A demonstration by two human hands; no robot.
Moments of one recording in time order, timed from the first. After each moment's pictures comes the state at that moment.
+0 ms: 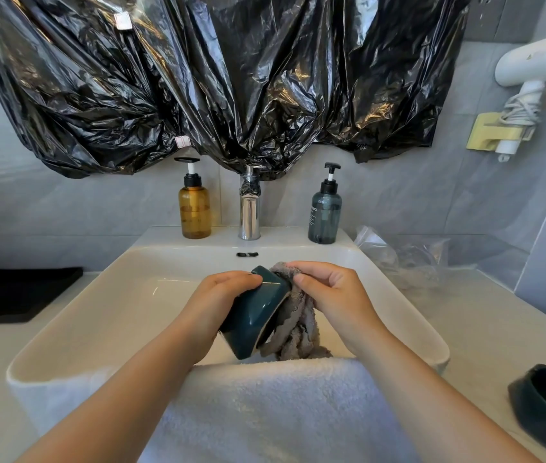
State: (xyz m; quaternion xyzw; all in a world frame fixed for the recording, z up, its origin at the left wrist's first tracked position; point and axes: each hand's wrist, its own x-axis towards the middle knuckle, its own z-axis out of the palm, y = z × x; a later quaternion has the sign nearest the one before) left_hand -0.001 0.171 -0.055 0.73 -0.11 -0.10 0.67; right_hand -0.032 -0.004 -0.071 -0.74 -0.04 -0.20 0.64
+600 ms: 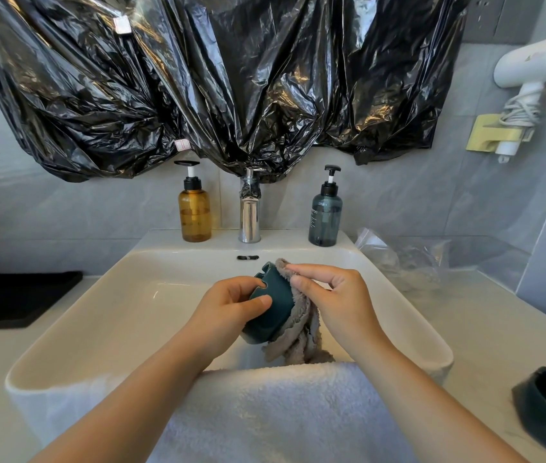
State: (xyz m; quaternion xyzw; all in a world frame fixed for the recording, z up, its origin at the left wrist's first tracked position) left_hand 0.003 0.170 -0.068 0.73 -0.24 -0.08 0.64; right_hand -0.034 -0.002 -0.070 -0.77 -0.06 -0.28 0.57
